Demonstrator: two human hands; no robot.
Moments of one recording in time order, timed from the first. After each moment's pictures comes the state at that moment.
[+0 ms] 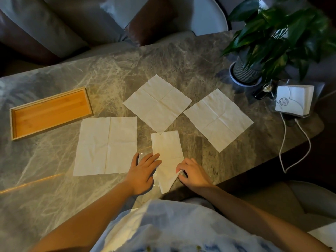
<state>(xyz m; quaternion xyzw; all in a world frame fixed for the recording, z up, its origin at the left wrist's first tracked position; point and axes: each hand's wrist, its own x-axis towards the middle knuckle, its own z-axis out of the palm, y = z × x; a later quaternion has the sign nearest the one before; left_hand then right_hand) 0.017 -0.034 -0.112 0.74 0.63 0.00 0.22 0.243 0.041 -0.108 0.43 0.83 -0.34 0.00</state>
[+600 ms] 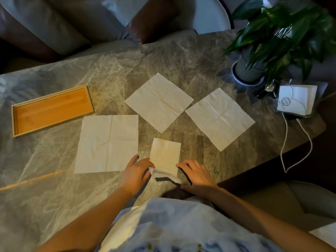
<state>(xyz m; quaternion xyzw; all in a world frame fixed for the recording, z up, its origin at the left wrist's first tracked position) 0.019 -0.051 -0.108 0.63 0.71 0.20 0.23 0.261 0.036 -0.103 0.38 0.88 -0.28 0.08</state>
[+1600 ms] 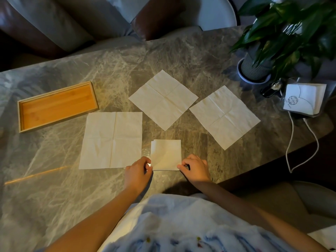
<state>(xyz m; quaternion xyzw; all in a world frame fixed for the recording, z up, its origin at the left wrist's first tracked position) 0.027 -0.055 -0.097 0.46 0.82 0.17 0.30 0.227 0.039 -0.113 0.54 0.77 -0.34 0.00</state>
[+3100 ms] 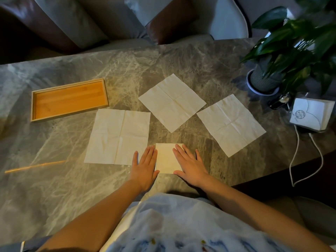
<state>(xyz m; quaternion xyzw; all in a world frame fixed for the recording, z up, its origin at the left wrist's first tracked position) 0.020 -0.050 -0.126 0.64 0.74 -0.12 0.17 0.205 0.059 -0.113 0.35 0.90 -0.19 0.18</state>
